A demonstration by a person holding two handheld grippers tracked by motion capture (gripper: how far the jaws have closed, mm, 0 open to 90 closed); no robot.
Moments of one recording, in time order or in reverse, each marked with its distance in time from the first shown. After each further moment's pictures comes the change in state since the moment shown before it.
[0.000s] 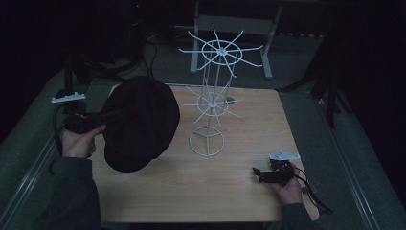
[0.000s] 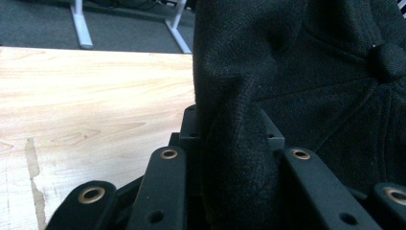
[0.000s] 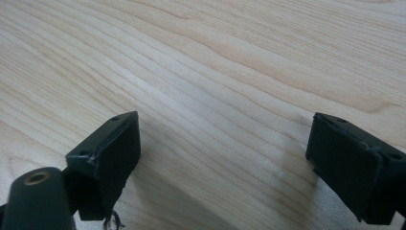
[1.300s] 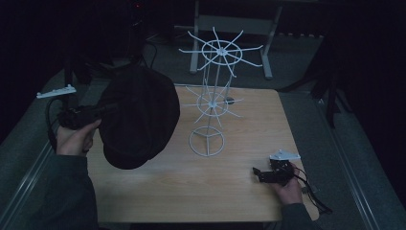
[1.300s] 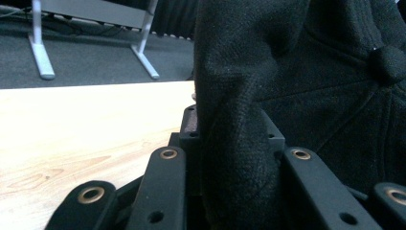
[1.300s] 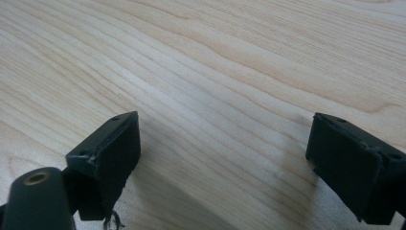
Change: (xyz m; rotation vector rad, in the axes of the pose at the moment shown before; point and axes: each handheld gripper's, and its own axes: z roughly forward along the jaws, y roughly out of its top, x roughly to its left) left arm -0.013 0.019 -0.017 -0.091 -0.137 0.038; right arm 0.000 0.000 0.000 -0.001 0.000 -0.002
